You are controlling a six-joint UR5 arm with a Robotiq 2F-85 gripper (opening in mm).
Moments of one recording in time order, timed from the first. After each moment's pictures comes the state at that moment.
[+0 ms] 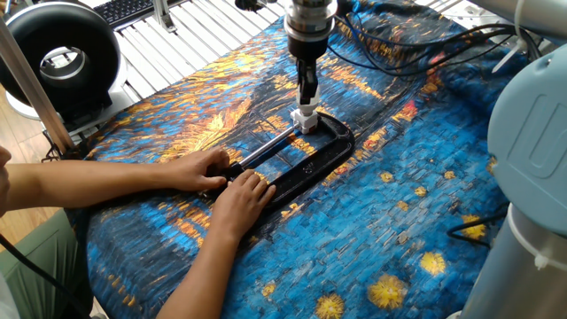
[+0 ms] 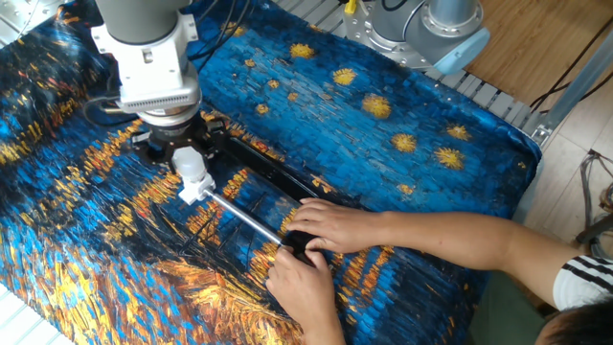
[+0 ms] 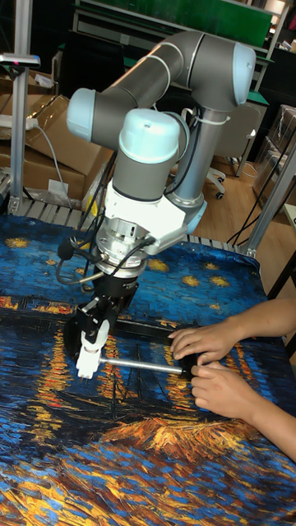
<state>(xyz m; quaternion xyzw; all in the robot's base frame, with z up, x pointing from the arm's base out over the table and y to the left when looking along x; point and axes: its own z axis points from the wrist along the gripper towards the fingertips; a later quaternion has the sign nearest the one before) 0.585 -0.051 0.093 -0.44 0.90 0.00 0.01</state>
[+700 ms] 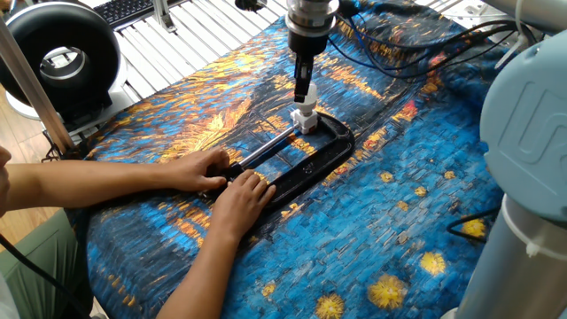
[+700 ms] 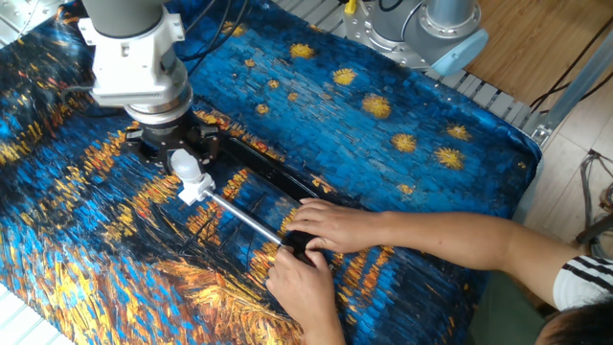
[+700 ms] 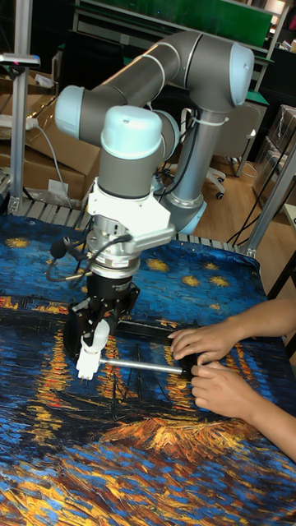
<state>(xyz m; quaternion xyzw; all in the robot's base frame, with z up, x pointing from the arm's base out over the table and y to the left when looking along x) 0.598 -0.052 0.094 -0.33 0.94 0.02 0.04</state>
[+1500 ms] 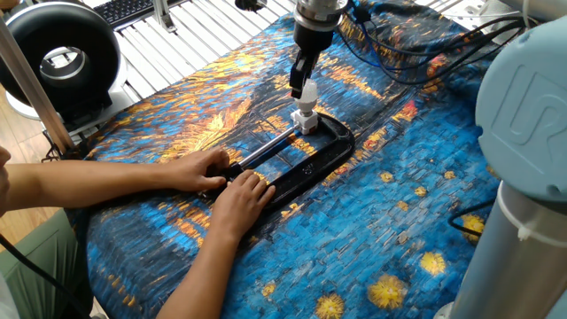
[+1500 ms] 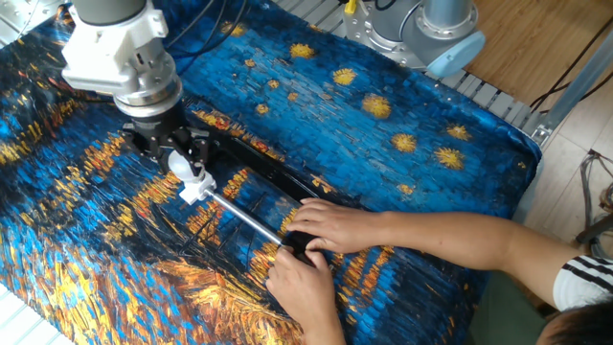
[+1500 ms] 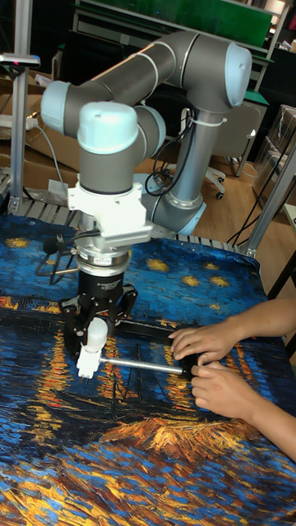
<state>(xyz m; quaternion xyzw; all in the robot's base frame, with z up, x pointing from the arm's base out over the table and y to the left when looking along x) 0.598 -0.059 0.094 -0.23 0.97 0.07 0.04</state>
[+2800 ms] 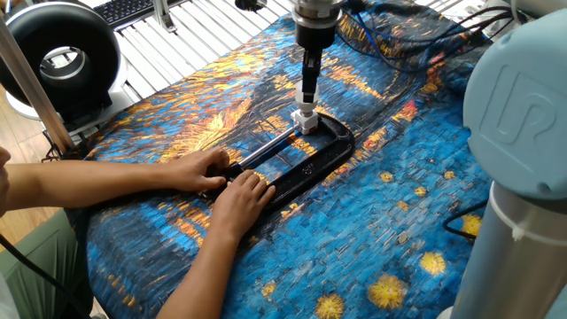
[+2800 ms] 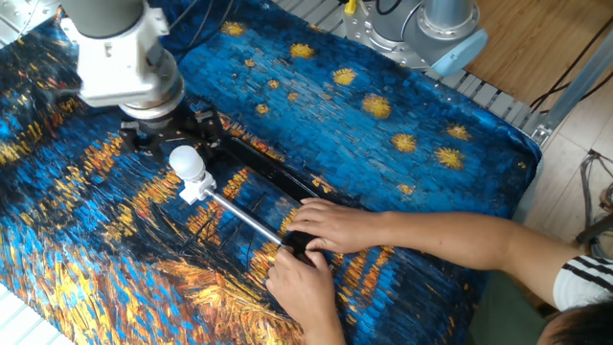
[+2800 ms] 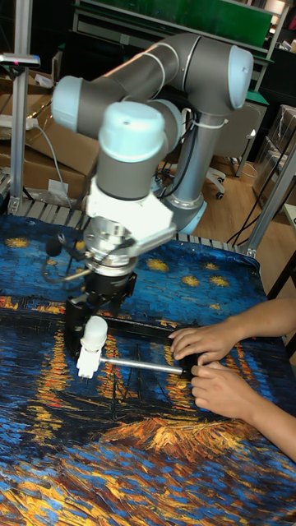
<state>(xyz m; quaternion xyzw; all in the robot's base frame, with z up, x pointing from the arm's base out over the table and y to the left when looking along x) 0.579 -0.060 0.103 -0.42 0.91 0.02 -0.02</state>
